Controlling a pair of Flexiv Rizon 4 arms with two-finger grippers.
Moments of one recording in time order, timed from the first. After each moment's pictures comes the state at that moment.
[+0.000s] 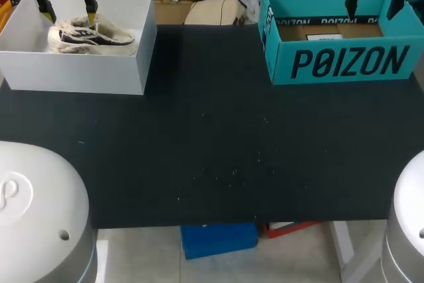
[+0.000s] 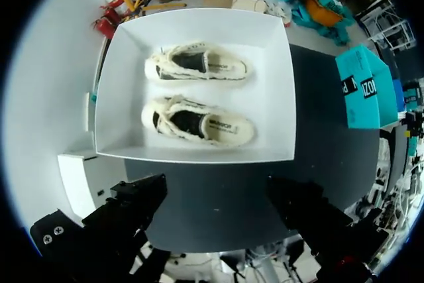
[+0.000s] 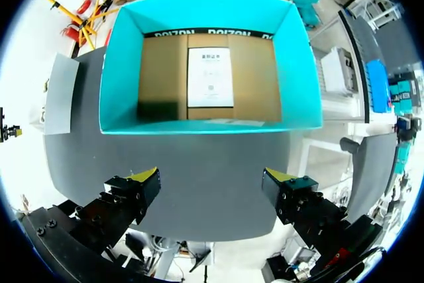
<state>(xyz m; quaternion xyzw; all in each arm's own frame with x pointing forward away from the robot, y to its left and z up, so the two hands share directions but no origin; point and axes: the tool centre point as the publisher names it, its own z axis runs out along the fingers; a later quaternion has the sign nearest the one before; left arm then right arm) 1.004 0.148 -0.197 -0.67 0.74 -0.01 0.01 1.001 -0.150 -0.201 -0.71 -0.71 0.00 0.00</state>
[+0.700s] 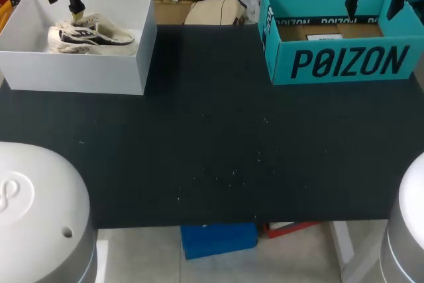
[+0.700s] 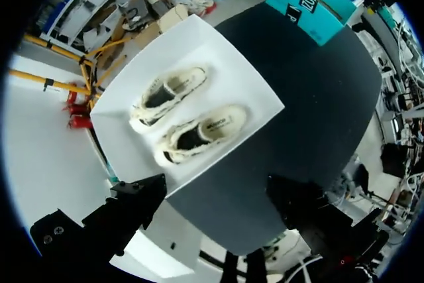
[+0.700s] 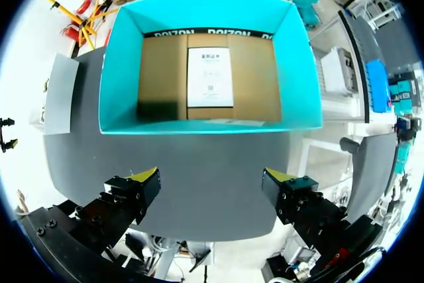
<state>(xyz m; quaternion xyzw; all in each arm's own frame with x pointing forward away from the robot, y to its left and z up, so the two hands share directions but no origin) 1.002 0.160 -0.168 -0.39 0.92 0.01 0.05 1.002 -0.150 -0.201 -0.71 -0.71 0.00 0.00</state>
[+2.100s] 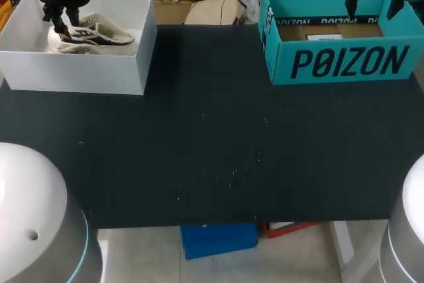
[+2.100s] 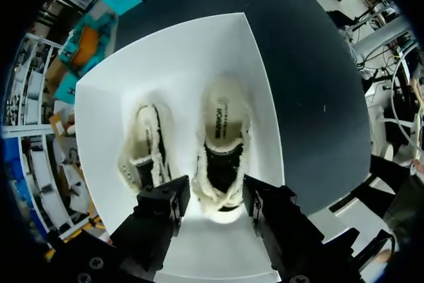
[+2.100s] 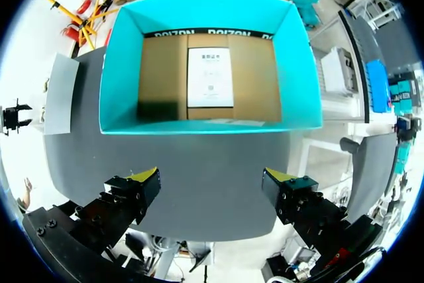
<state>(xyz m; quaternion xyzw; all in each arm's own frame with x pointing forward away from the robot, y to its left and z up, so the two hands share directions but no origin) 1.077 0.188 -0.281 0.12 0.99 0.00 0.05 1.002 -0.150 -0.200 -0.71 -0.71 0.00 0.00</state>
